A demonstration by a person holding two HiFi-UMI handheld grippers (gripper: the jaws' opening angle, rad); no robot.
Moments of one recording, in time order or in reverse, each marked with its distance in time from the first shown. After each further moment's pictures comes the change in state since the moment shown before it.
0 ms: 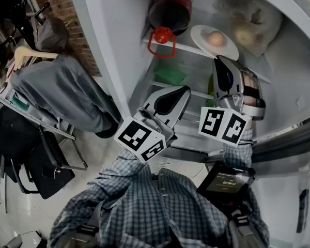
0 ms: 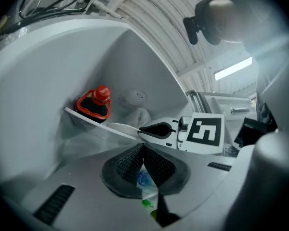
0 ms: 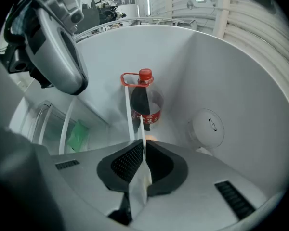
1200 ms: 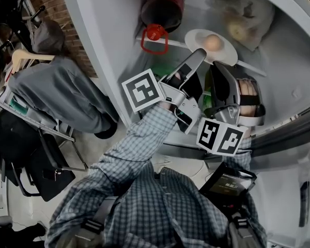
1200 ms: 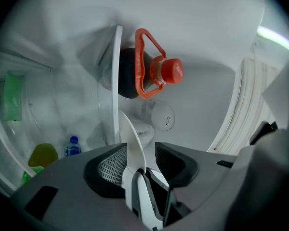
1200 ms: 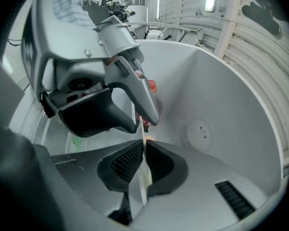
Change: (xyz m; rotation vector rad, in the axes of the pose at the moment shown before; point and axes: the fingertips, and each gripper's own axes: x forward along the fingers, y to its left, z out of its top) left arm 0.080 0.019 0.035 -1.097 -0.186 -0.179; right arm -0.036 0.002 0.002 -0.087 -0.022 -0.030
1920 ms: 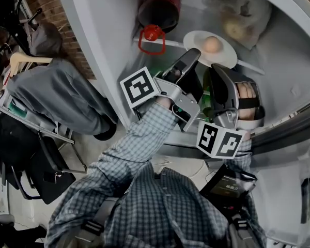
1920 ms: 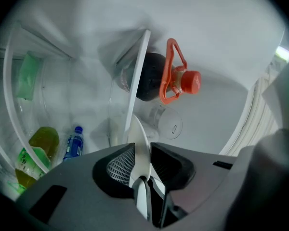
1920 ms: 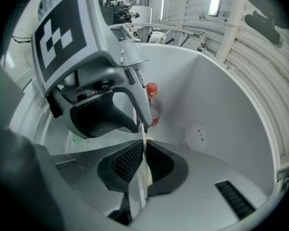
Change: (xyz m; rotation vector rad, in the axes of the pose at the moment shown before) left arm -0.004 0.014 0.003 -0.194 -0.047 0.054; right arm -0.010 0.003 0.002 -0.043 -0.005 -0.016
